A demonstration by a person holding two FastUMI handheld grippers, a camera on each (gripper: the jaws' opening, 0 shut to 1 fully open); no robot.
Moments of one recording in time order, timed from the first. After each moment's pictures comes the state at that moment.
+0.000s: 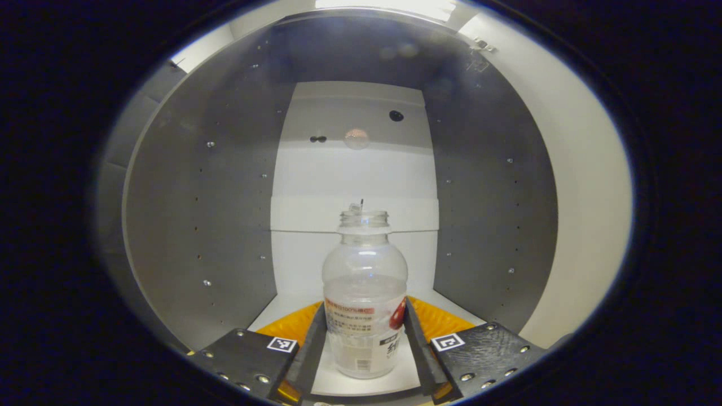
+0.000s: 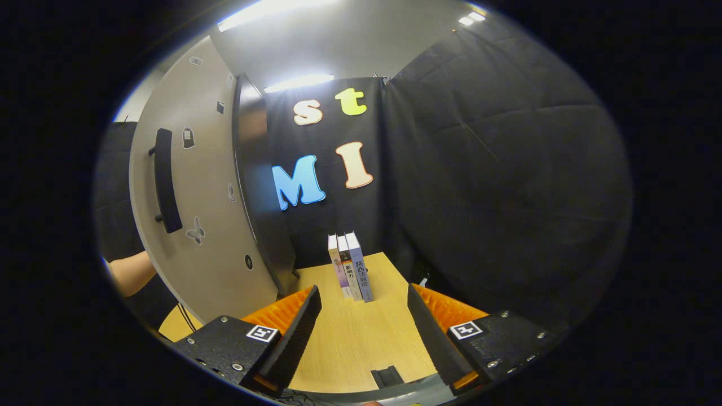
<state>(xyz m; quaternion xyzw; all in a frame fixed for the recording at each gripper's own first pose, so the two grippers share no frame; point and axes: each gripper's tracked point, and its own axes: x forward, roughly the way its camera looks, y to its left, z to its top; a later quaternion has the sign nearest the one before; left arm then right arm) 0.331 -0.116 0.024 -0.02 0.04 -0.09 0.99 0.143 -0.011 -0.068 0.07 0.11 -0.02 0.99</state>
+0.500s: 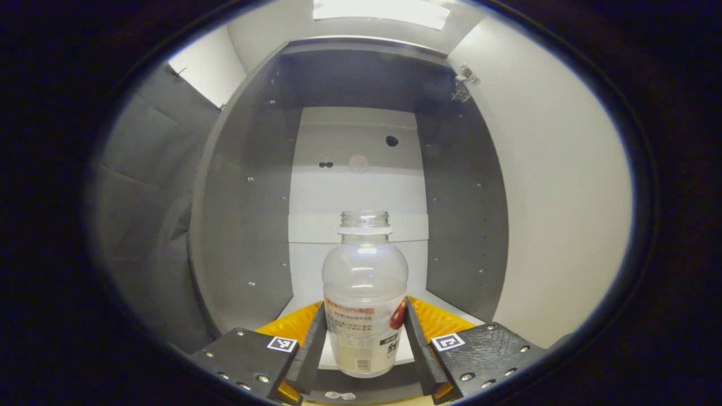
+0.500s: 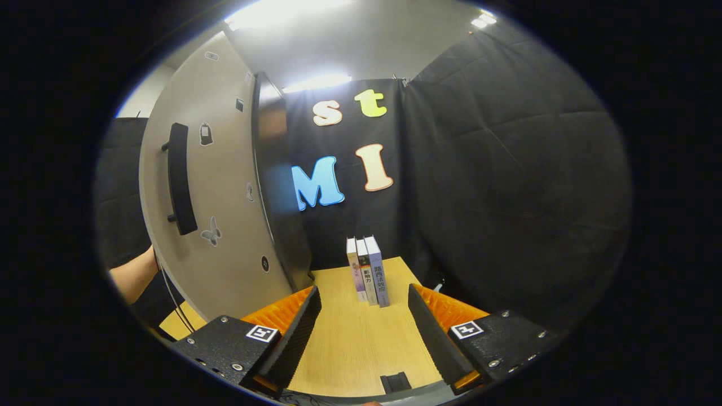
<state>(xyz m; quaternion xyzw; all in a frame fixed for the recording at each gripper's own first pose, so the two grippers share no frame) 0.243 -0.090 0.060 -0.02 0.00 -0.10 1.00 0.156 0.022 -0.060 0.07 0.10 0.04 0.99</state>
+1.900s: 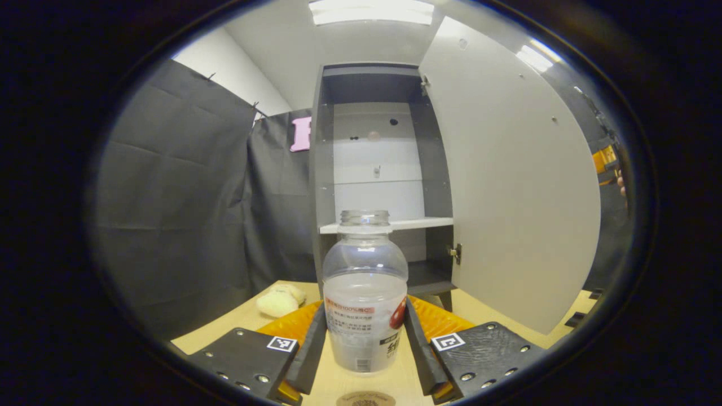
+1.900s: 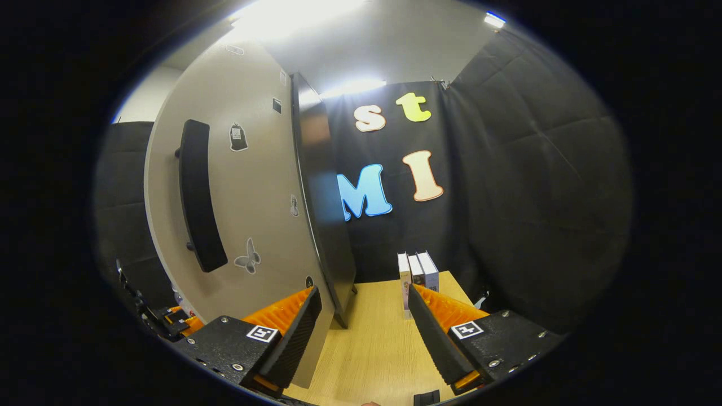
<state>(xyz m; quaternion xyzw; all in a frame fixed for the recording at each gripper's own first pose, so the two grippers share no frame) -0.047 -0.030 -0.102 0.01 0.06 -0.03 1.00 0.204 0.086 -0.035 0.07 0.08 0.13 0.99</state>
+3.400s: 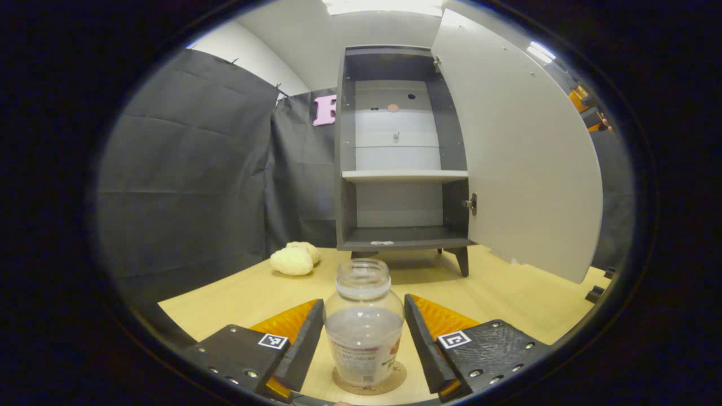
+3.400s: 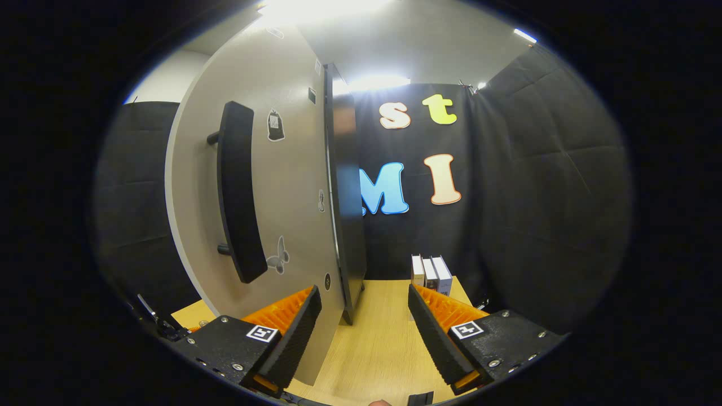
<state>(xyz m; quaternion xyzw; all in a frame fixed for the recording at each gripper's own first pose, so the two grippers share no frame) -0.098 -0.021 -0.181 0.00 0.08 0.02 1.00 0.194 0.118 -0.011 0.02 0.08 0.16 0.98</state>
